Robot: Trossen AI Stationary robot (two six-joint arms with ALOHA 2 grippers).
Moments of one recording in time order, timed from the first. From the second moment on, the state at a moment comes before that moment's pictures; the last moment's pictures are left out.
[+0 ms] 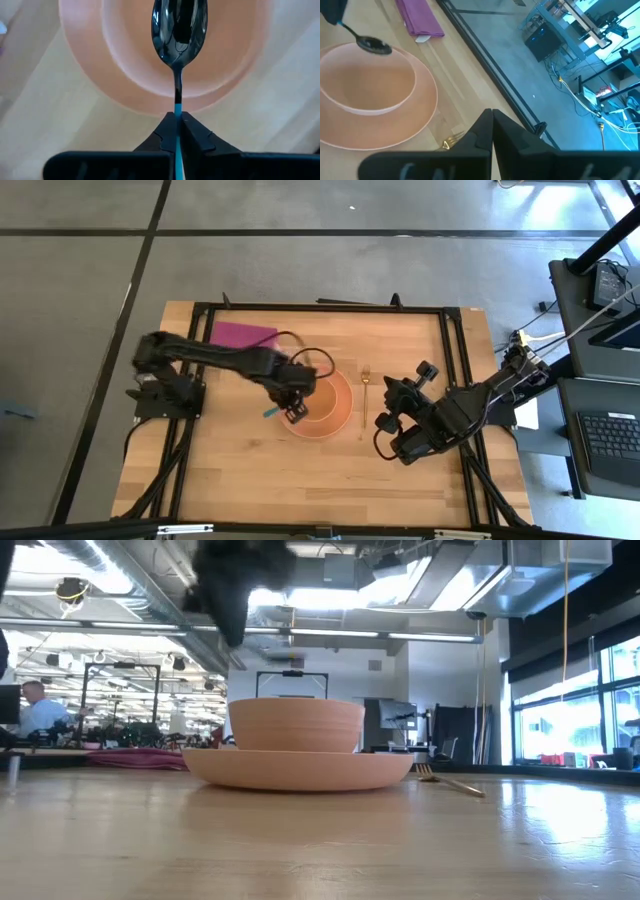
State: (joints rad) left arm -0.06 1.71 1.51 -1.18 -0.01 -0.74; right arm 0.58 1.60 1.60 -1.57 1.06 1.01
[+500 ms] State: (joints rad) left arm 0.07 2.09 1.88 -1.49 0.10 -0.47; right arm 0.58 1.60 1.60 -1.57 1.05 0.99
